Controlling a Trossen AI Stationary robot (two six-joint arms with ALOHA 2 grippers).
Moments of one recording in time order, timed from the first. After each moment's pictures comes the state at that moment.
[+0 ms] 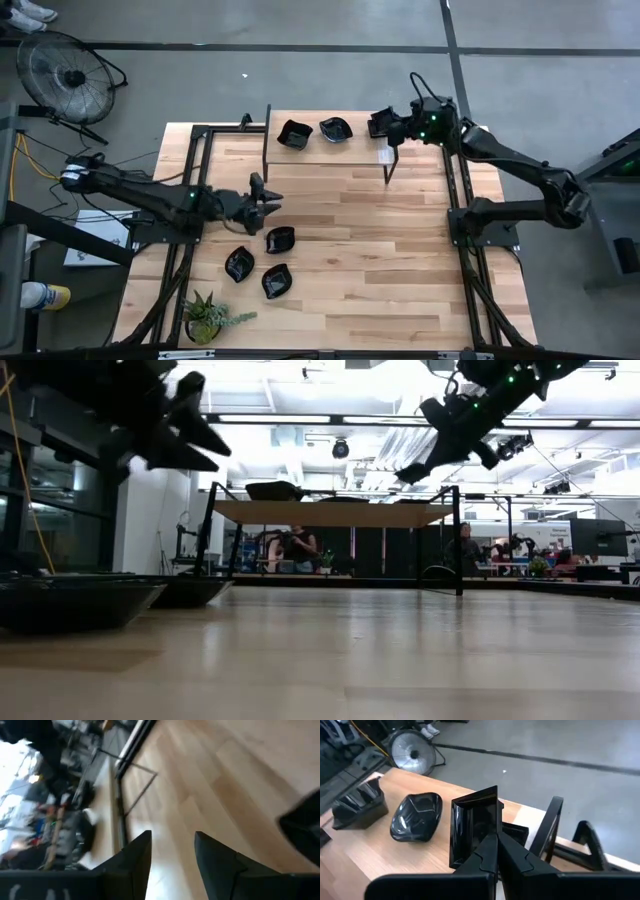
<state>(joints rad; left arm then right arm) -0.16 0.93 0.50 0.01 -0.44 0.88 -0.72 1.11 0.90 -0.28 0.08 0.39</state>
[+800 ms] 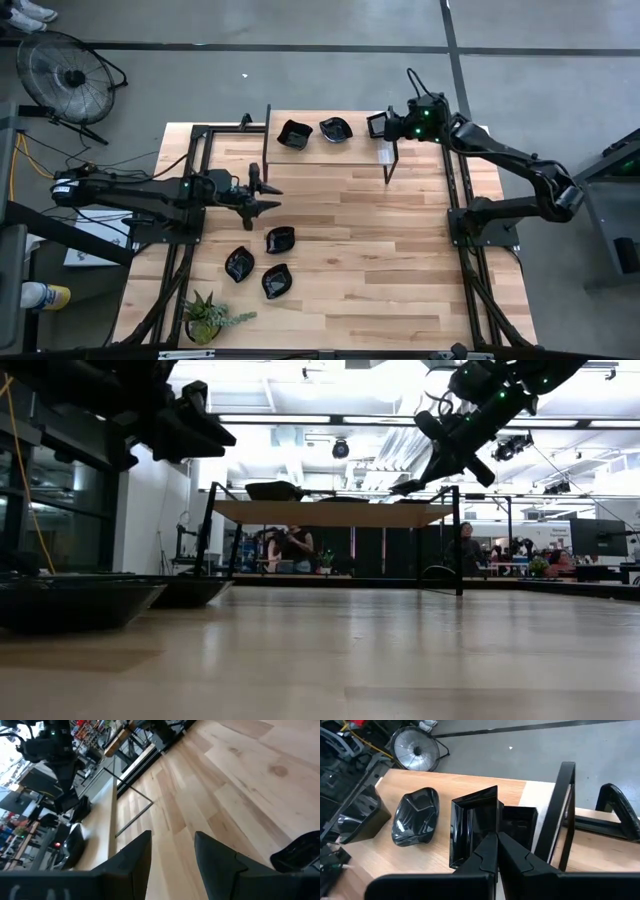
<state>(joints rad) 0.05 0.84 0.45 0.10 -0.06 0.79 -0.78 1.19 0.90 -0.27 -0.04 0.58</state>
